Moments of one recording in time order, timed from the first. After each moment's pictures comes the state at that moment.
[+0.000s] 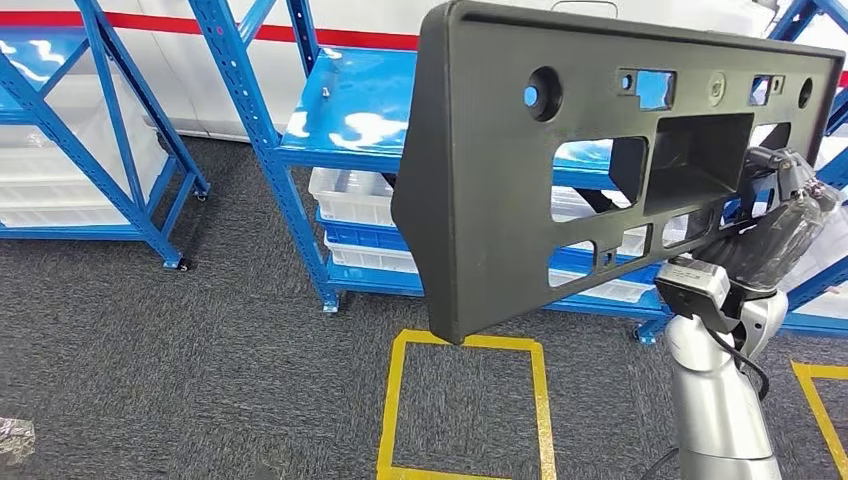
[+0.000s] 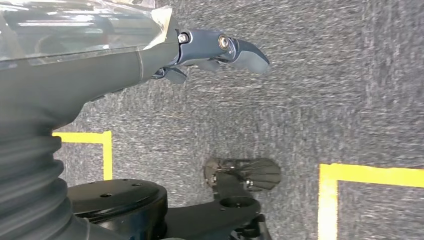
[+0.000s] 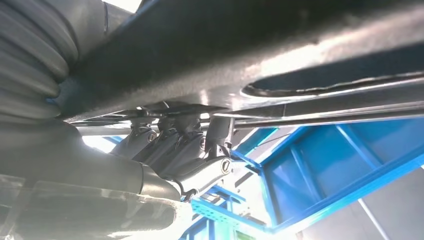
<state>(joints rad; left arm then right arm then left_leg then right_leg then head) -0.18 -0.22 1.03 -0.20 -1.06 0.26 -0.34 -0.41 -0.17 0.02 -1.58 0.59 -0.70 -0.45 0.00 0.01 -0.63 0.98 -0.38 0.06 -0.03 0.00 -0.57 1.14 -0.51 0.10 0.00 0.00</state>
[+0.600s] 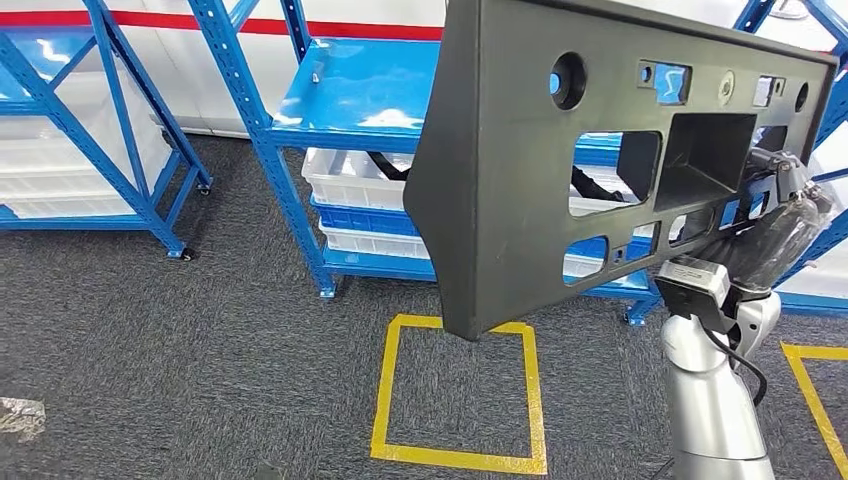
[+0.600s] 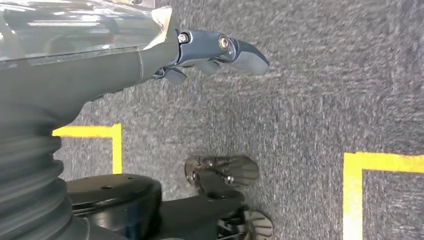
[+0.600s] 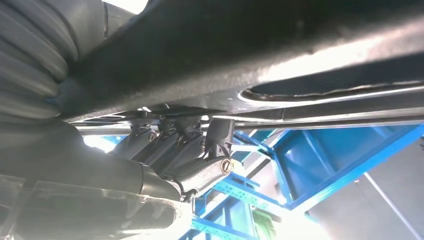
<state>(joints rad) -0.18 -0.22 1.03 -0.20 -1.06 0.26 -0.34 -0.40 -0.15 0.02 -1.58 0.59 -0.70 -0.45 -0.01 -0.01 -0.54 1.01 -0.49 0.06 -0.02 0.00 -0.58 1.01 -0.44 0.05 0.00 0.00</state>
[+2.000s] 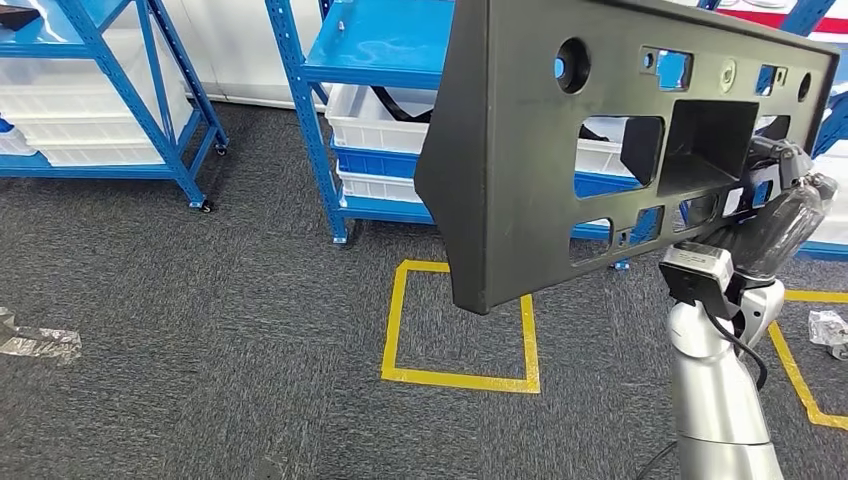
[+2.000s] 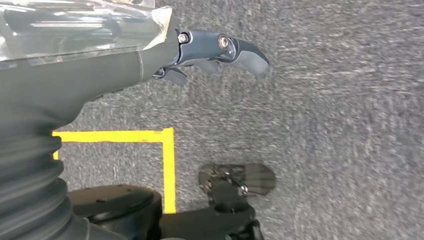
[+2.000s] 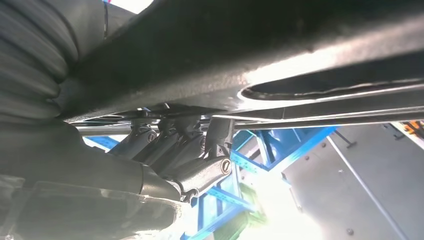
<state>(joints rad) -0.18 -0.22 1.01 -0.21 -1.05 0.27 -0.34 -0.45 -0.17 0.02 -1.51 0.56 -0.70 -0.47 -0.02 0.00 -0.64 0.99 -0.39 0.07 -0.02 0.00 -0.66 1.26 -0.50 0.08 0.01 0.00</state>
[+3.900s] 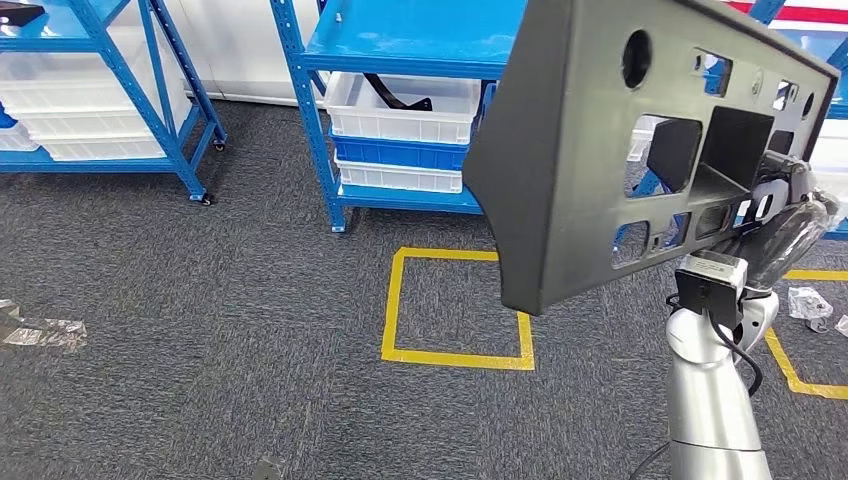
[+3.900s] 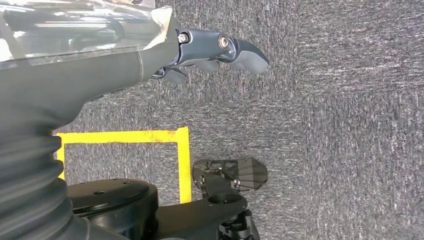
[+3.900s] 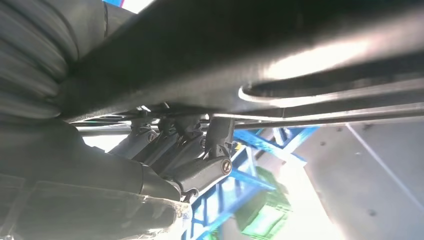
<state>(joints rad) -0.18 -0.22 1.01 -0.21 -1.04 0.26 -0.36 -0.41 -0.14 -0.03 -1.50 0.47 -0.70 -0.51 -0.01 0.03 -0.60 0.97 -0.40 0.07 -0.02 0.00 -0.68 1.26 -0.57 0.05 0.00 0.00</state>
